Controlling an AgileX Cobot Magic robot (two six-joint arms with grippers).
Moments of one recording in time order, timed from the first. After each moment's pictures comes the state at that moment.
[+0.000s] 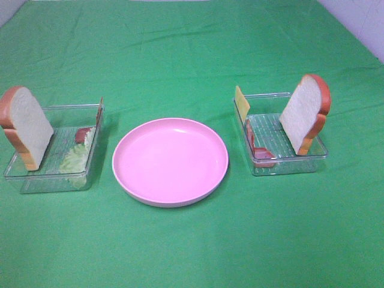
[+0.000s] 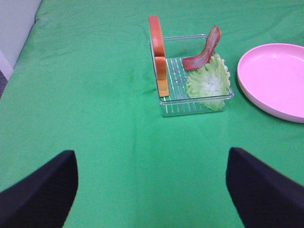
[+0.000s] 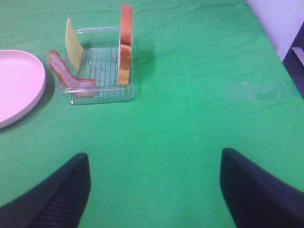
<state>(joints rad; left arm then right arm) -0.03 0.00 -0.50 -0.03 1.05 0.01 -0.05 0.00 -0.50 0.09 1.07 -0.07</state>
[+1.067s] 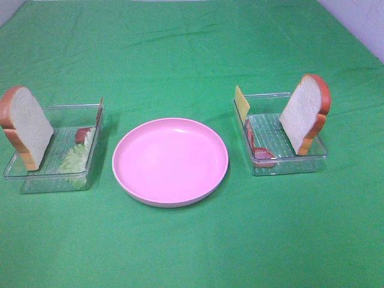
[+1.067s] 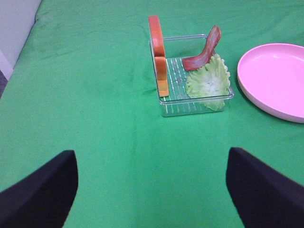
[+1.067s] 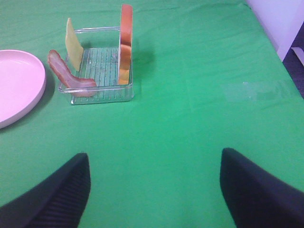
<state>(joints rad) -0.03 0.00 -0.50 -0.03 1.05 0.01 -0.05 0.00 -0.50 0.09 1.07 -0.07</state>
